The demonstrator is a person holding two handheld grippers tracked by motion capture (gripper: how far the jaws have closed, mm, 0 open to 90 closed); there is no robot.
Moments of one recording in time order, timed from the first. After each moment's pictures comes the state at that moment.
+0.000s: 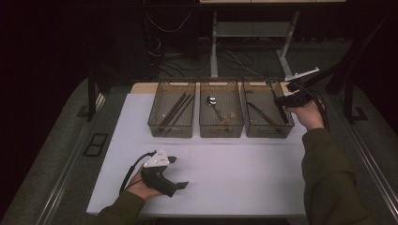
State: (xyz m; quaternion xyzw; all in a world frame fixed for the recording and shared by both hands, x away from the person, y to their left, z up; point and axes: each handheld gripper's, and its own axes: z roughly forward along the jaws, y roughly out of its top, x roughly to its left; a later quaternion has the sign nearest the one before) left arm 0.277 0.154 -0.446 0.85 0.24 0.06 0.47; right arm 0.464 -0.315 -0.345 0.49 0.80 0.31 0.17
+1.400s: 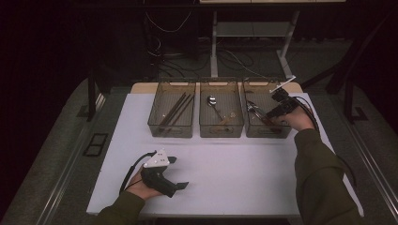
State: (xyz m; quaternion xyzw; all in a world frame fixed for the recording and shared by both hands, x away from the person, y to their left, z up) left arm 0.277 0.154 -0.446 0.85 0.24 0.06 0.47; right arm 0.481 -0.292 -0.388 0.48 0.85 0.20 0.11
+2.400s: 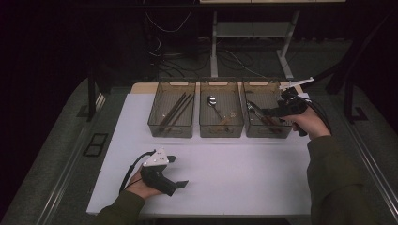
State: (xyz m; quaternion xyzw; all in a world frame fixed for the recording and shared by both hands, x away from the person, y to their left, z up) left arm 0.279 0.155 -0.446 0.85 0.24 0.06 0.47; right arm 0.442 -0.297 -0.361 0.47 0.80 0.34 0.16
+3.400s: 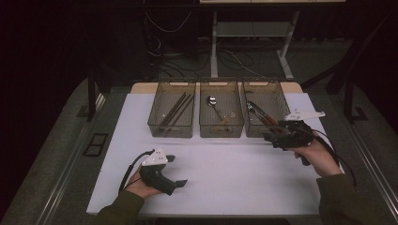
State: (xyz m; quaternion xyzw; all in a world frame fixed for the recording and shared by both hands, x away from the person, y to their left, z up) left arm 0.281 0.159 -0.445 0.85 0.24 0.06 0.47; right arm 0.345 -0.291 -0.383 0.41 0.79 0.41 0.19
